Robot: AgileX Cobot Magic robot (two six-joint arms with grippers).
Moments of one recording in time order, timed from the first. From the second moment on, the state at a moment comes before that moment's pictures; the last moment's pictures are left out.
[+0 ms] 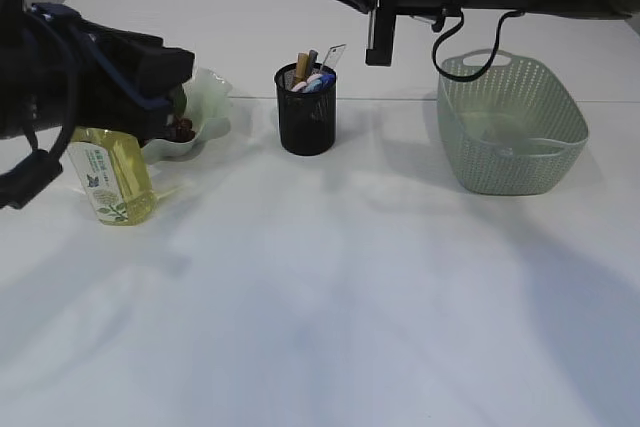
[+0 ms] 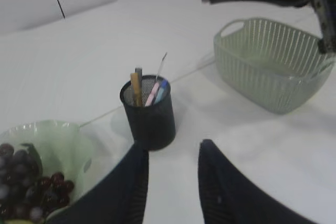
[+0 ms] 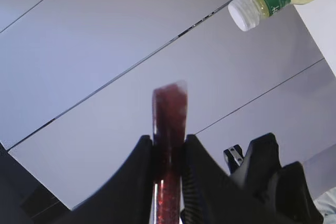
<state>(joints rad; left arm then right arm) -0.55 1.31 -0.73 -0.09 -0.20 0.18 0.21 1.95 -1.50 1.75 1.14 0.07</state>
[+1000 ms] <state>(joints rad) -0.69 1.51 -0.70 -0.19 -0.86 0.18 0.21 1.95 -1.50 1.76 1.10 0.06</state>
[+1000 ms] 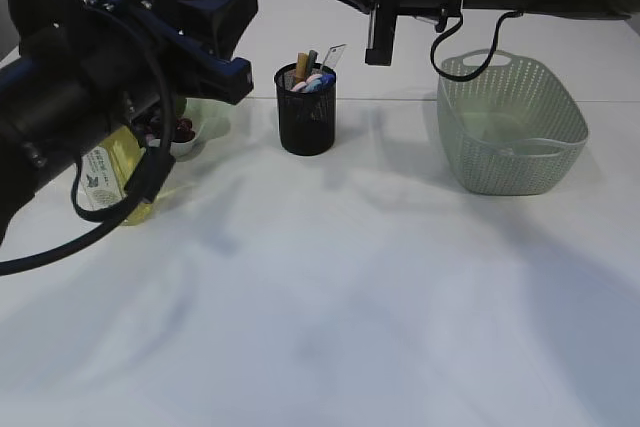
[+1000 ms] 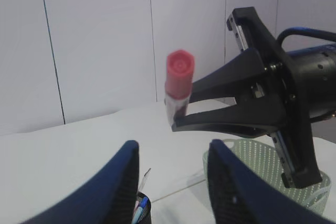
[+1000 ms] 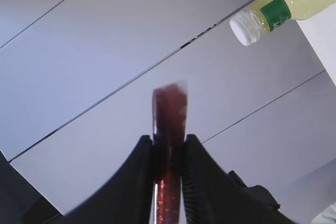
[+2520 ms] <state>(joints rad) -0.69 1.66 -0.80 -0.10 -1.09 0.08 0.21 1.95 -1.50 1.76 1.09 0.06</state>
